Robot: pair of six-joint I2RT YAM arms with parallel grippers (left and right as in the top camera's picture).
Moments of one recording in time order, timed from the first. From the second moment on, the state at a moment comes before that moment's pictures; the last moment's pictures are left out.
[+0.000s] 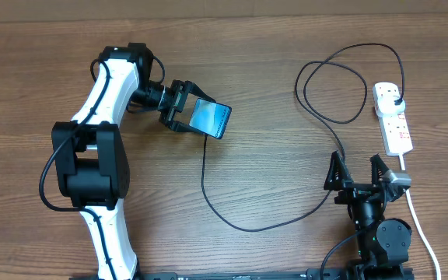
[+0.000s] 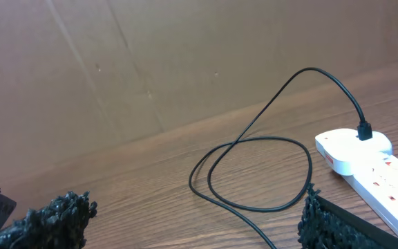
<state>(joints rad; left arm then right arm) -0.07 2.19 1.78 -1.35 1.04 -0.91 0.07 0.01 0.02 -0.02 0.05 0.33</state>
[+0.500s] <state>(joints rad) -0.07 2.19 1.78 -1.35 1.04 -0.91 0.07 0.01 0.02 -0.02 0.05 0.33</state>
